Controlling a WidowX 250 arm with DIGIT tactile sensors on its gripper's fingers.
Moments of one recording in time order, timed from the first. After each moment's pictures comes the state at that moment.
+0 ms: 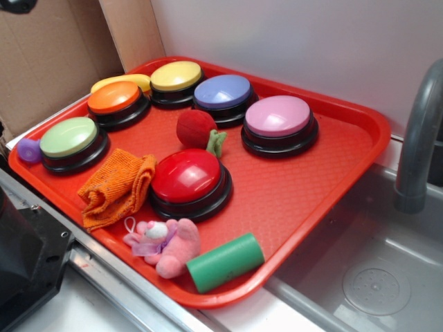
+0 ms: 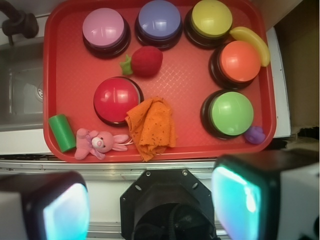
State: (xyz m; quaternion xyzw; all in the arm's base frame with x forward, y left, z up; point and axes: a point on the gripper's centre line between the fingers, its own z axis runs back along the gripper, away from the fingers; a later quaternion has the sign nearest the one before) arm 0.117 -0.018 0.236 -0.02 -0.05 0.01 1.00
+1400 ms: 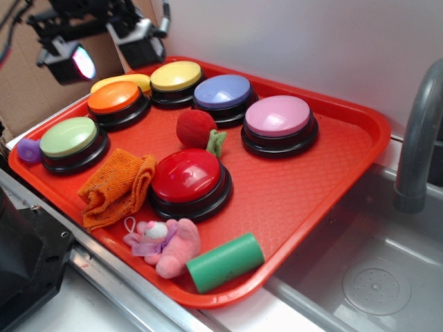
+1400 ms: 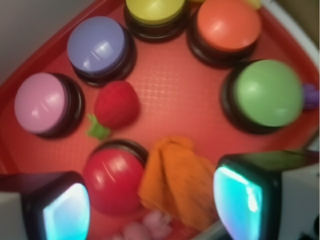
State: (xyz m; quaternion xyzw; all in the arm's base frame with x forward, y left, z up) arm 0.197 -0.007 0.137 -0.07 -0.10 0.34 0.93
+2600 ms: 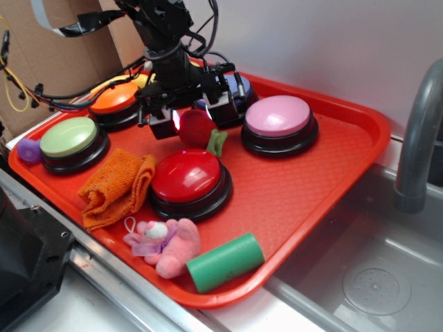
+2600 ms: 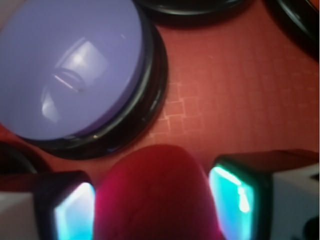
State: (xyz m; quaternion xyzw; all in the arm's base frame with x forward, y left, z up) arm 0.272 -0.005 0.033 -0.06 -0.11 0.41 0.90
